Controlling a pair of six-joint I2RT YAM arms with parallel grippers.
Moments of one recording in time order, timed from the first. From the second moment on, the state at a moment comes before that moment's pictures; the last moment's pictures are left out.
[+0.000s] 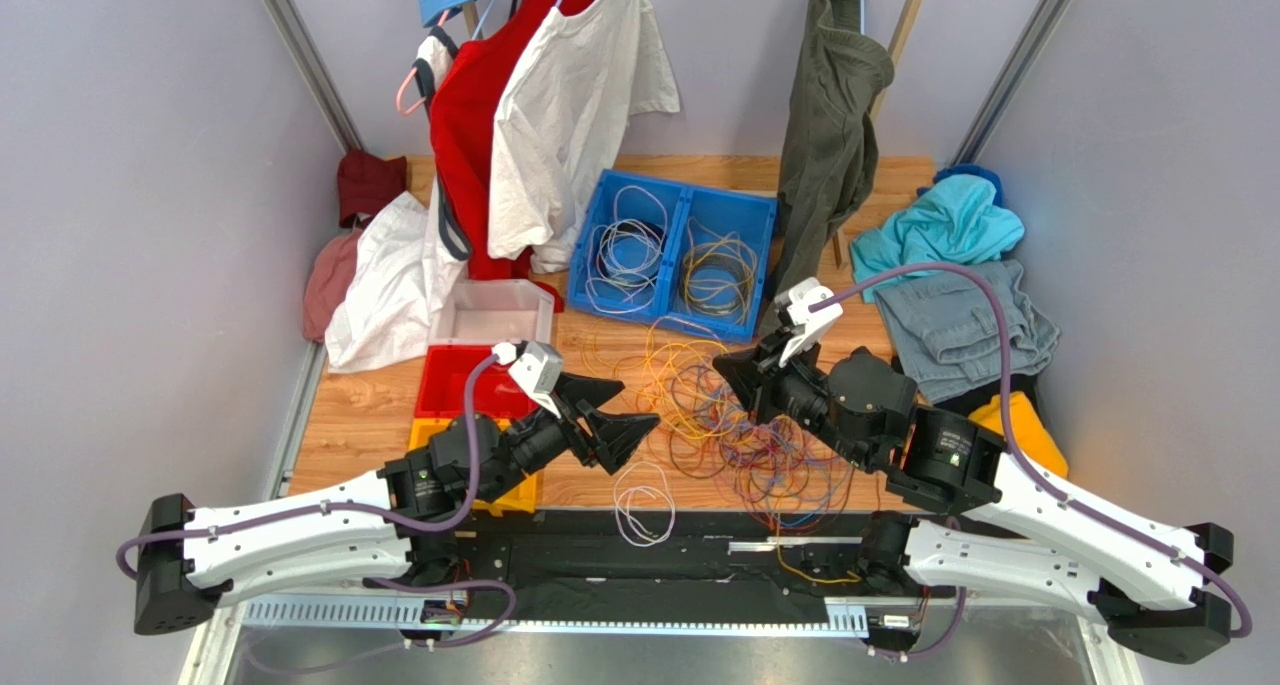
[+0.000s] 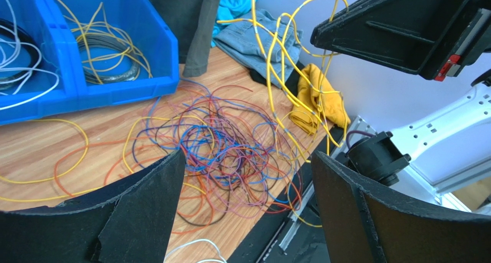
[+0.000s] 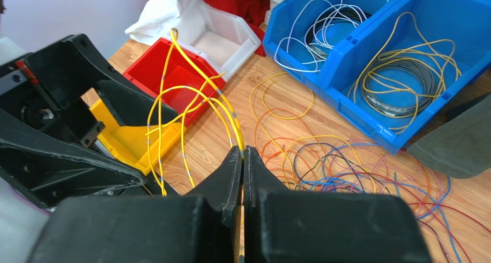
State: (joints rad) left arm -1.22 0.64 0.42 0.28 -0.32 -0.44; right arm 1.13 0.74 0.90 -0.37 0.39 0.33
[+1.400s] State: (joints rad) left arm -1.22 0.74 1.17 -0.34 -0.61 -0.23; right arm 1.13 0.64 0.73 -0.31 0.35 0.40
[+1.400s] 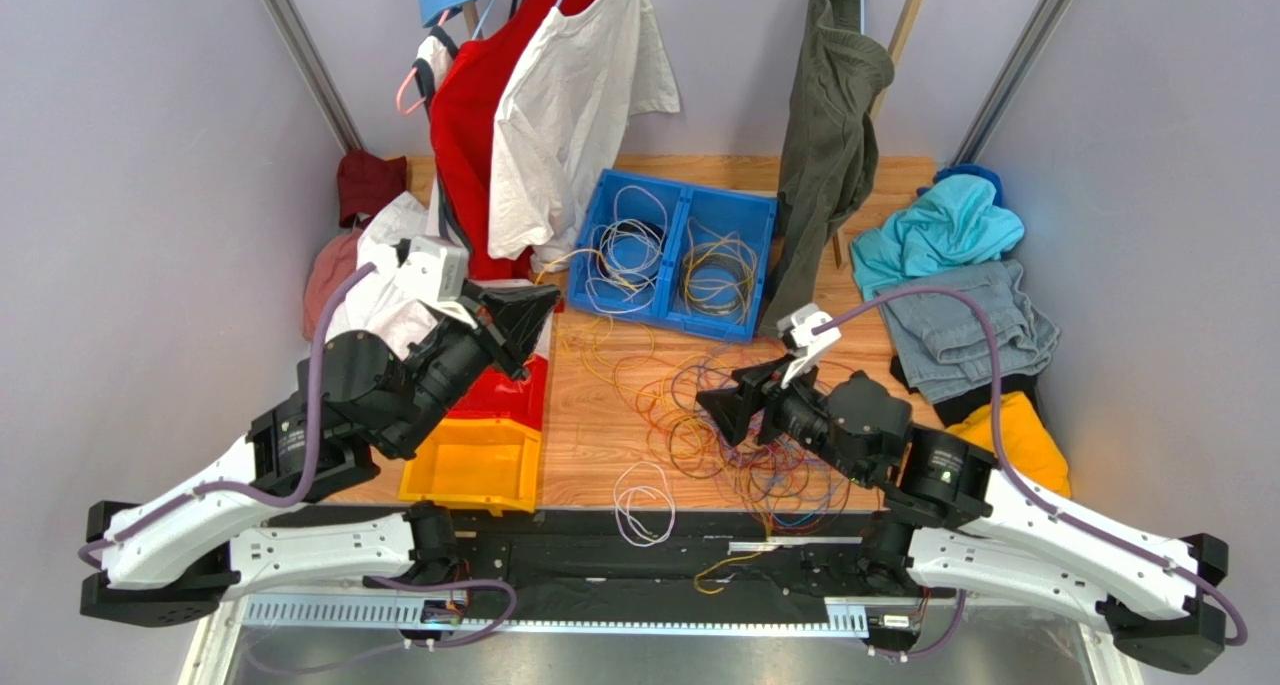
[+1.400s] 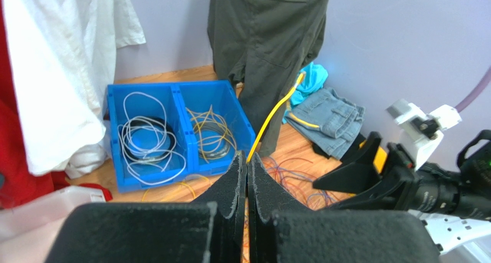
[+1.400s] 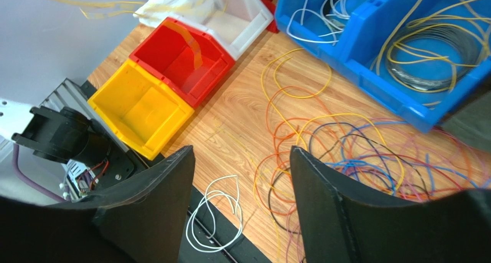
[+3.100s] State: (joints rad) left arm -0.83 1.77 2.12 -0.36 -0.26 -0.03; right arm 1.13 0.23 0.59 -0.50 0.49 0.47
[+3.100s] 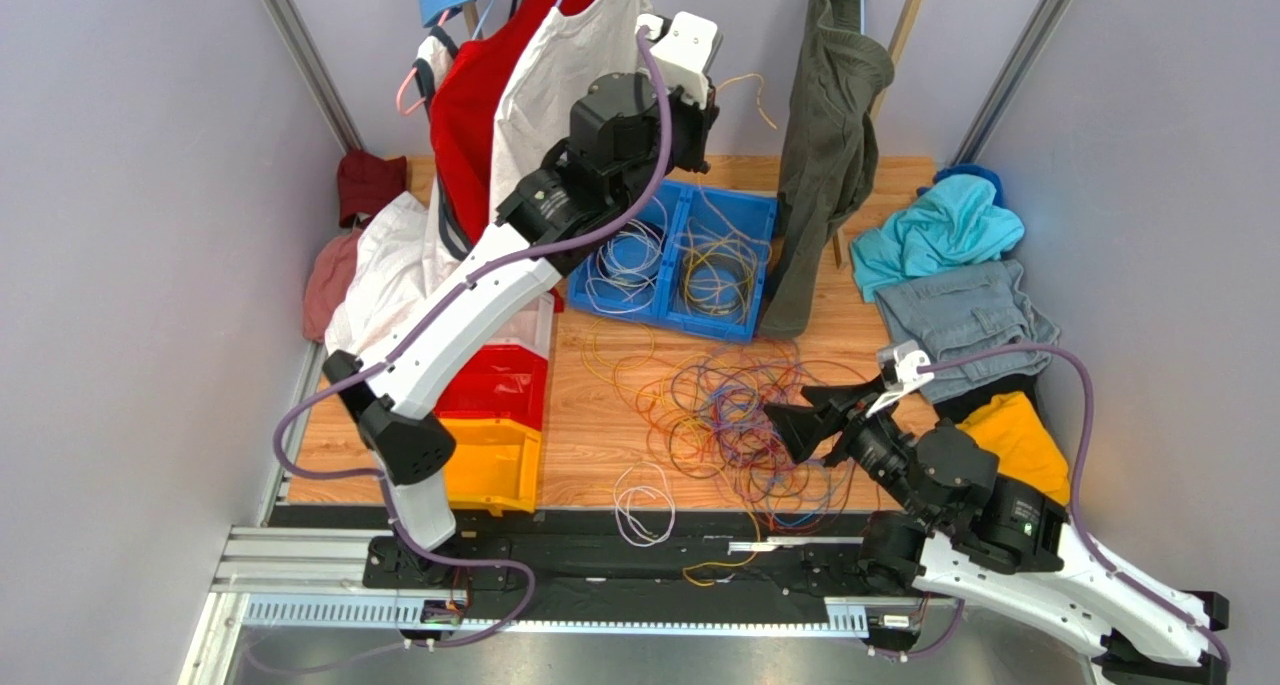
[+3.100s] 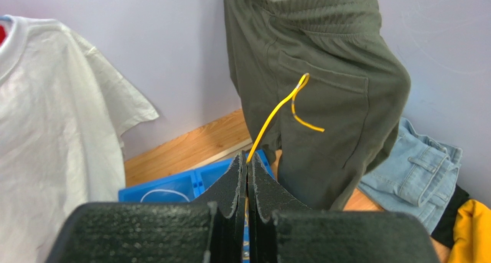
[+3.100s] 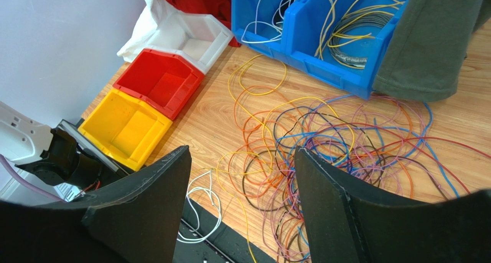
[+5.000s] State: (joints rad) left arm -0.92 1.14 1.08 -0.06 -0.27 -0.32; right arm 1.13 0.37 0.50 -0.46 0.49 0.50
